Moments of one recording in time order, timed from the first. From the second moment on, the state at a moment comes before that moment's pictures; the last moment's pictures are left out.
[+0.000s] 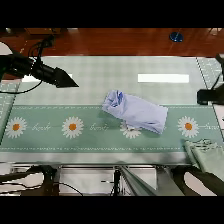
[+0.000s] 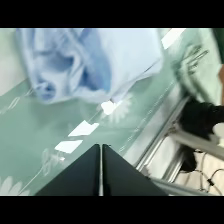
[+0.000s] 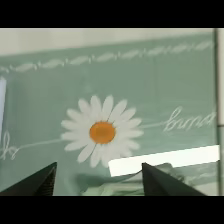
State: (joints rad) left arm 0.04 -1.44 1.37 0.69 -1.55 -1.07; right arm -0.16 -1.07 1.13 -1.68 1.48 1.59
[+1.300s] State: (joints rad) left arm 0.04 -1.44 1.34 0.93 -1.60 -1.14; right arm -0.35 -1.09 0.71 -0.41 1.15 1.16
